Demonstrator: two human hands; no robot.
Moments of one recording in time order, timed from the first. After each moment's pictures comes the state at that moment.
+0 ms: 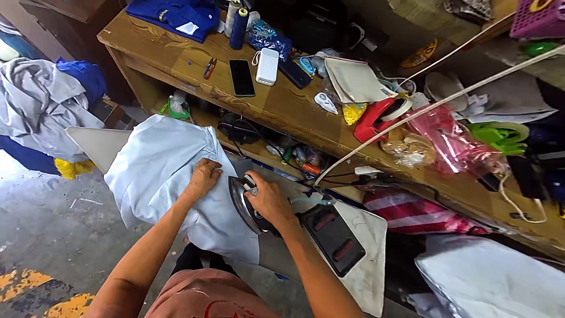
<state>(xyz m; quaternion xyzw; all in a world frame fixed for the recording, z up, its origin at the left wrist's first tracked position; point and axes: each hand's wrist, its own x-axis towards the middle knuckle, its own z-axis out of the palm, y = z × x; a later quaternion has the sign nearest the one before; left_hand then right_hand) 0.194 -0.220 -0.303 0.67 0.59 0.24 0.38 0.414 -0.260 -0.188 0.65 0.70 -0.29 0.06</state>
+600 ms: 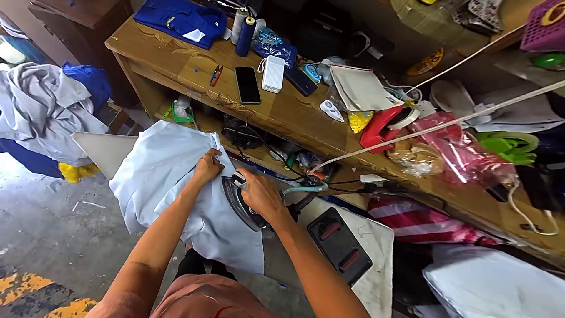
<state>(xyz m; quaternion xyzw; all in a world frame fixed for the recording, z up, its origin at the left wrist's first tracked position) 0.190 -0.164 -0.300 0.54 0.64 0.24 0.49 0.372 -0.224 -0.180 0.62 0.73 -0.26 0.10</state>
